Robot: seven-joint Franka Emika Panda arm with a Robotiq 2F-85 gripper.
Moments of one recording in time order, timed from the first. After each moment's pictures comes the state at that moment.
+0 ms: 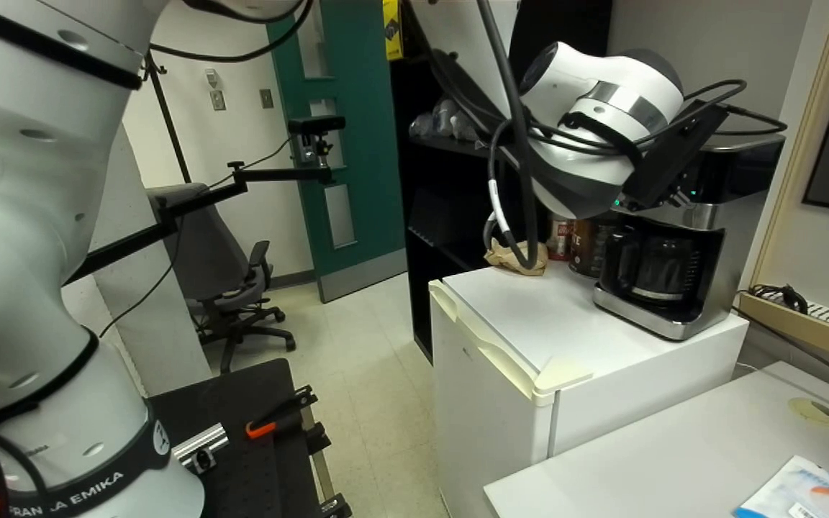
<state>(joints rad) 0.00 0.59 -0.14 -1.60 -1.45 3.19 0.06</state>
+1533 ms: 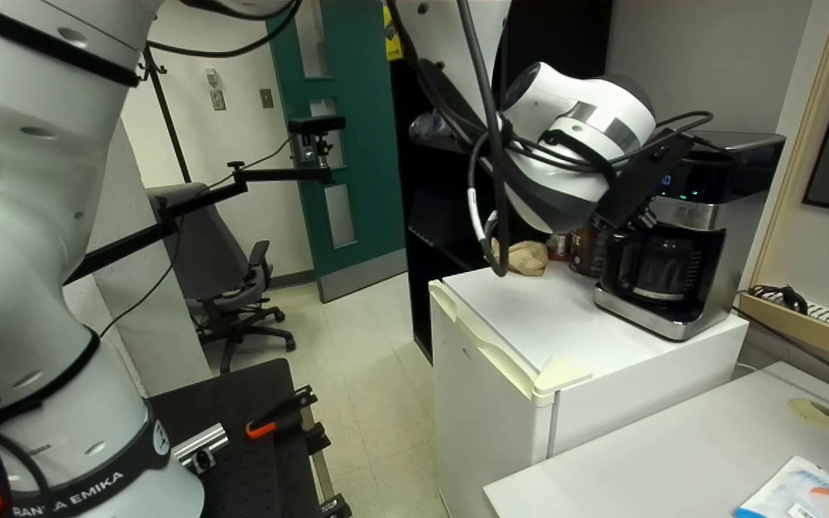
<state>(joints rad) 0.03 0.57 -0.14 -1.69 -1.48 3.21 0.10</state>
